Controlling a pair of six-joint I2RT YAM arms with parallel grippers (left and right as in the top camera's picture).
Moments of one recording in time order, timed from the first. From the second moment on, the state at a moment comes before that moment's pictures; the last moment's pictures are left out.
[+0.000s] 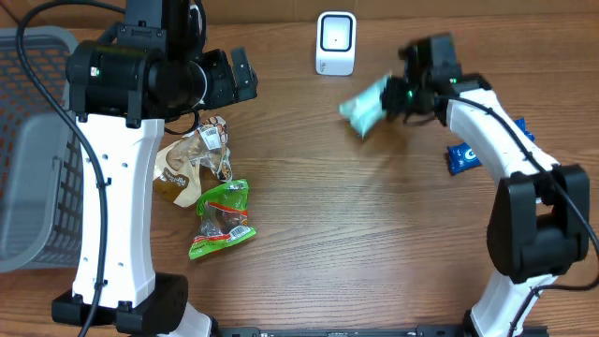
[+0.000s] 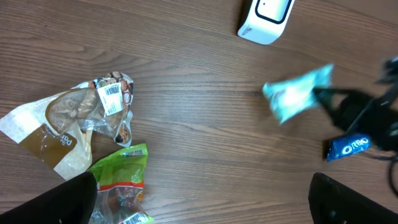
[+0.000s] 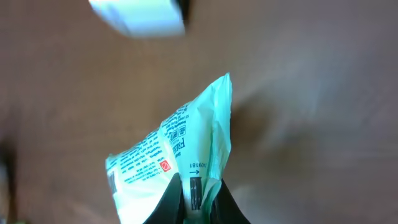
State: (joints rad) left arm -0.16 1.74 2.25 -1.55 0.10 -0.42; right arm 0.20 1.97 1.52 -0.52 -0.25 0.29
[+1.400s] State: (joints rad) left arm -0.16 1.74 2.25 -1.55 0.10 -0.42; right arm 0.45 2.32 1.61 0.68 0.40 -0.93
